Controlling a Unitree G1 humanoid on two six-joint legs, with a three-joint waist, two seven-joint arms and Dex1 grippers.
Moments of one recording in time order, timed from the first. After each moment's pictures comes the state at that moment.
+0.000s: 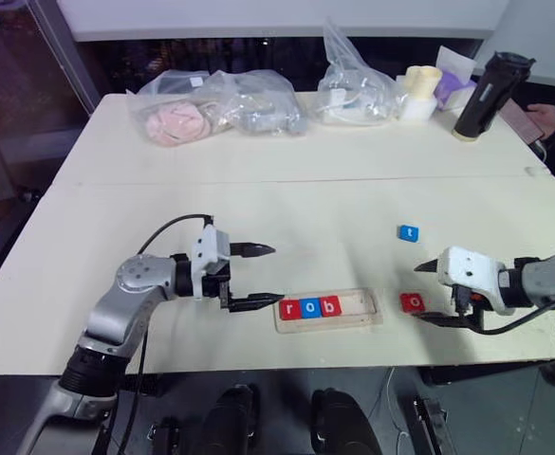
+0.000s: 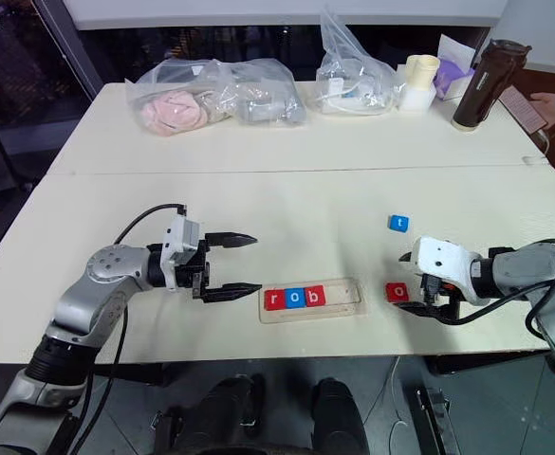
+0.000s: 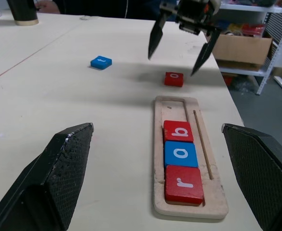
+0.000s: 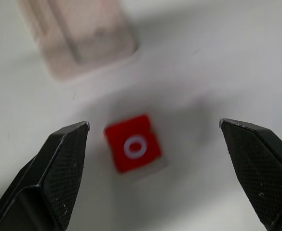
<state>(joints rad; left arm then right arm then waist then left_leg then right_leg) -0.34 0.52 -0.13 -0.13 -0.43 0.25 -1.15 -0.13 -1.14 -0.01 -0.08 0.20 0.22 1.21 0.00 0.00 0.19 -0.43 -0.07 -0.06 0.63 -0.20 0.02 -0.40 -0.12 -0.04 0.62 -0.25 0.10</state>
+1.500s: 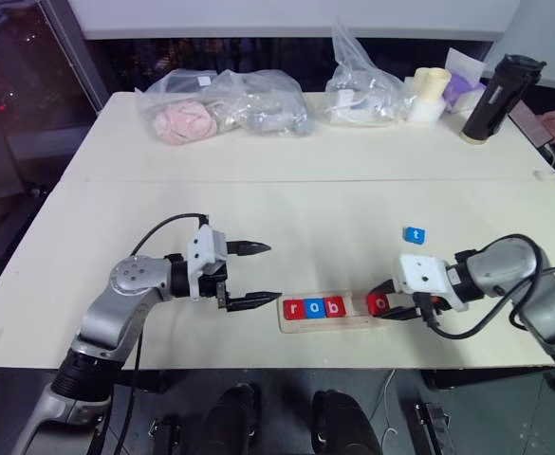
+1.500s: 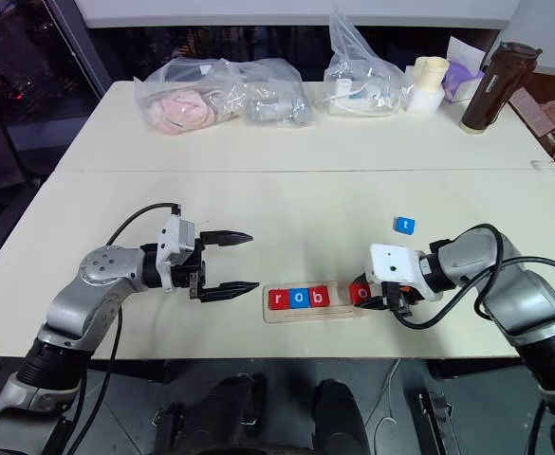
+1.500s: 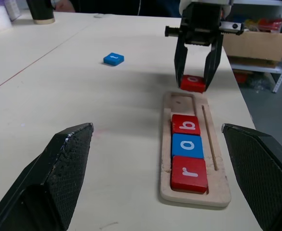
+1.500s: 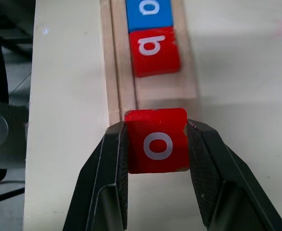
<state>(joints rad) -0.32 0.55 -0.12 -0.18 -0.43 0.25 -1.11 -0.33 -1.01 0.19 -0.20 0.17 0.30 1.33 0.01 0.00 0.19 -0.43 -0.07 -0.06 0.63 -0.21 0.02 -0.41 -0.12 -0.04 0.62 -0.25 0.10</state>
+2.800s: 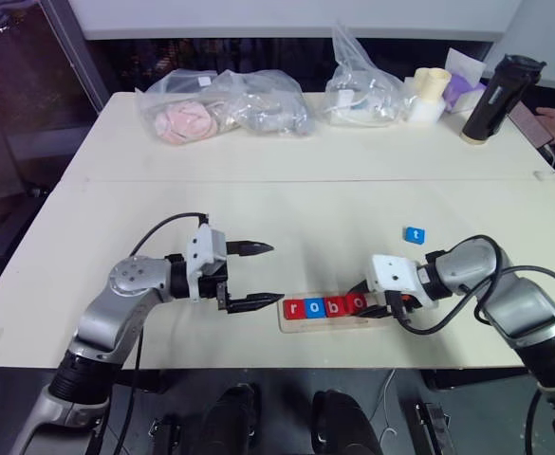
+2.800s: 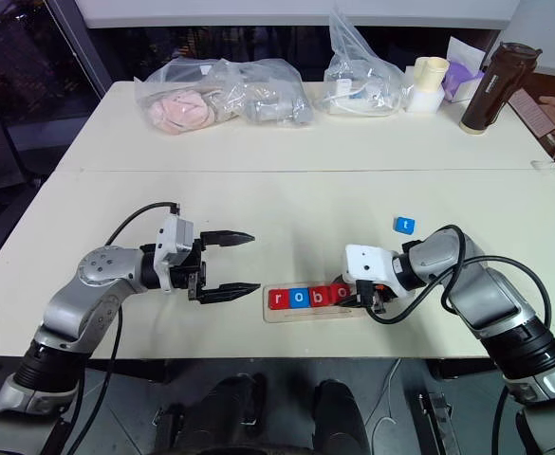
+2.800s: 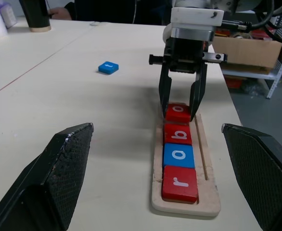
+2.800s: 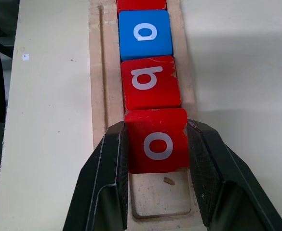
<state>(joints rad) -0.31 0.55 -0.12 -0.21 -0.47 0.27 -1.10 -0.40 -0.91 0.27 -0.17 0.10 0.33 1.32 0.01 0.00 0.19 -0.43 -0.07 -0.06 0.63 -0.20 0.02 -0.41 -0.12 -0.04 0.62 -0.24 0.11</state>
